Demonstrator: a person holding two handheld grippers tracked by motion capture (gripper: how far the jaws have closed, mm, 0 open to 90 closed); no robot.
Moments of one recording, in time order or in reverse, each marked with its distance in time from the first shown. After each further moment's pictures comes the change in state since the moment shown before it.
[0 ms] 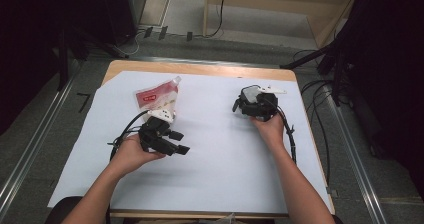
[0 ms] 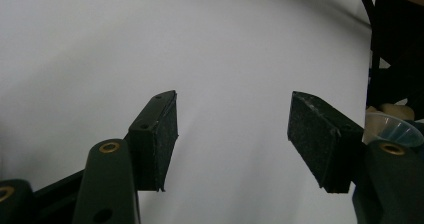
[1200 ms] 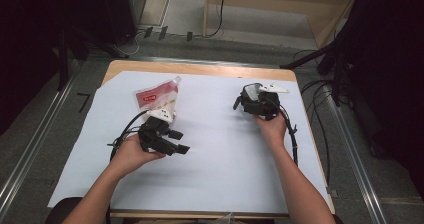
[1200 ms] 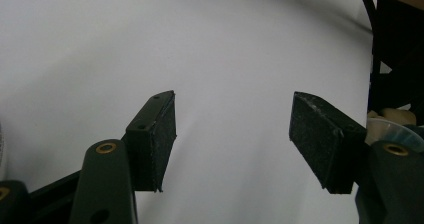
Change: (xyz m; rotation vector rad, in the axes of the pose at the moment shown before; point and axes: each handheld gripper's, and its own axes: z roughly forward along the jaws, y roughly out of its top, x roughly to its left) left arm -0.001 0.001 -0.001 -0.010 0.010 -0.002; right arm 0.006 0.010 -0.017 -0.043 -0.012 -0.020
